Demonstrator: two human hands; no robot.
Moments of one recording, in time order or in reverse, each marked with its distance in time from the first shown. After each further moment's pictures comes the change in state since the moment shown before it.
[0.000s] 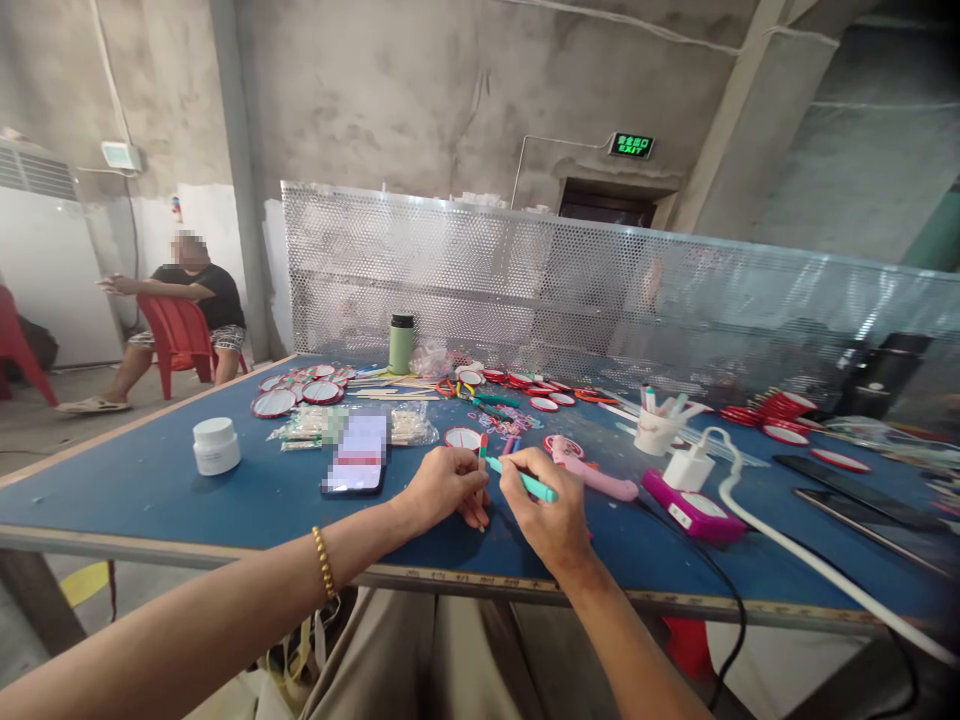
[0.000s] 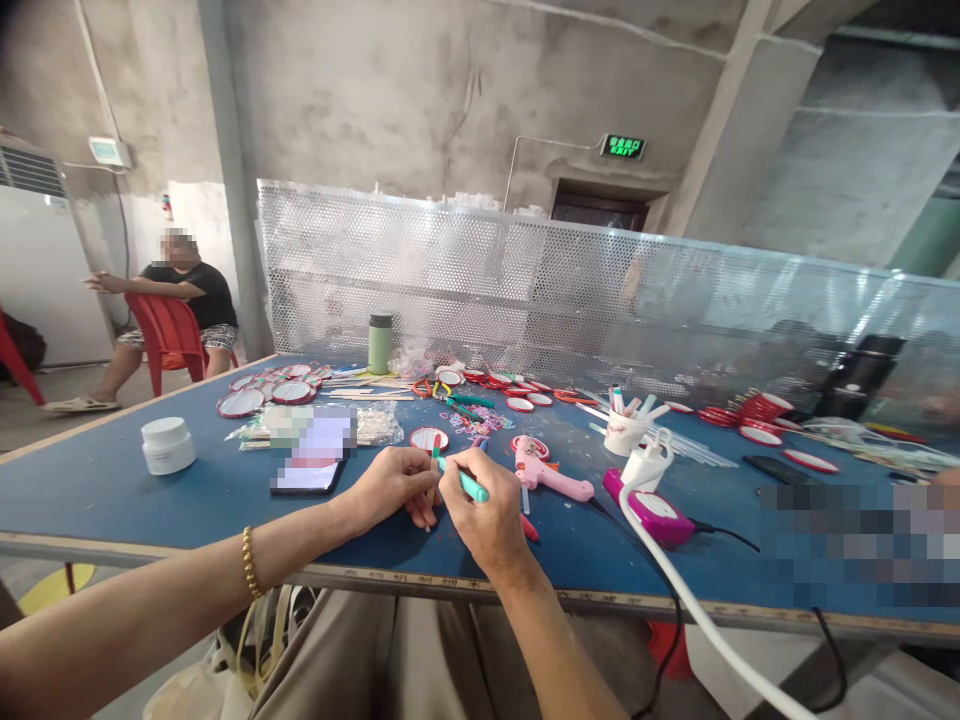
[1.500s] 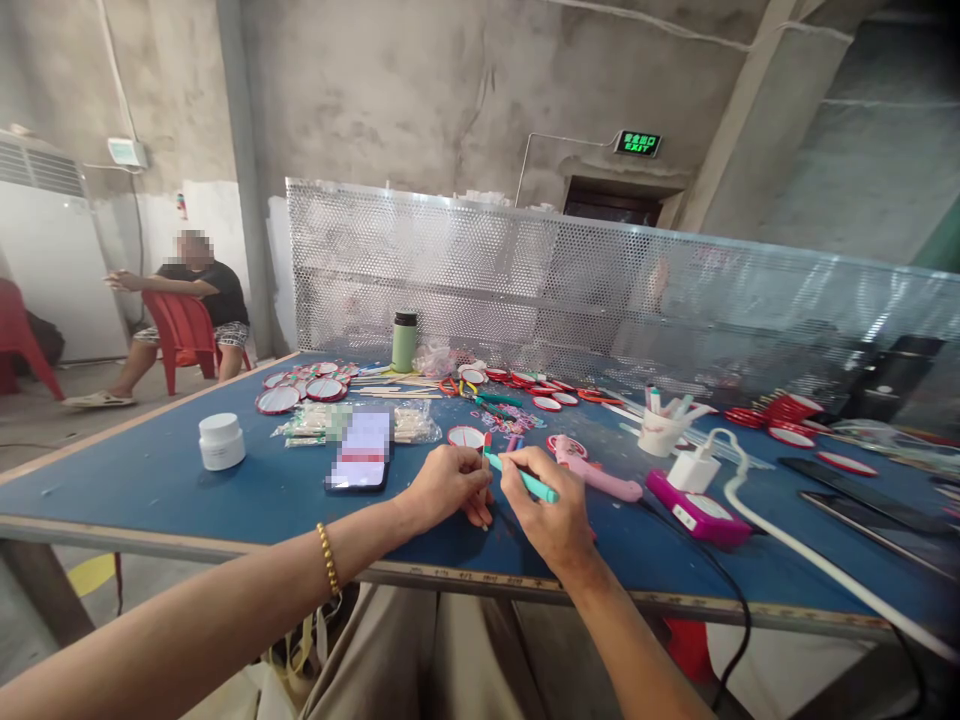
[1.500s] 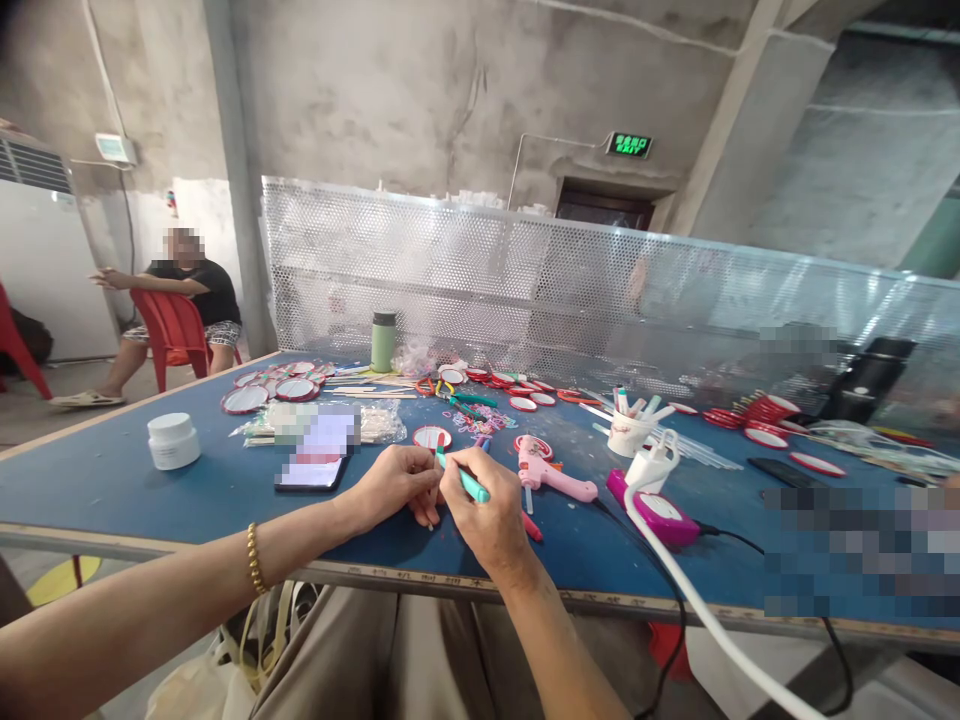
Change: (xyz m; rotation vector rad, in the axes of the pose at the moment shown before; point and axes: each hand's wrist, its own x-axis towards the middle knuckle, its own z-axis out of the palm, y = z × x) left_hand -0.002 0.006 0.002 0.020 0.023 -0.009; right_hand -0.001 0.003 0.002 0.044 -0.032 -0.031
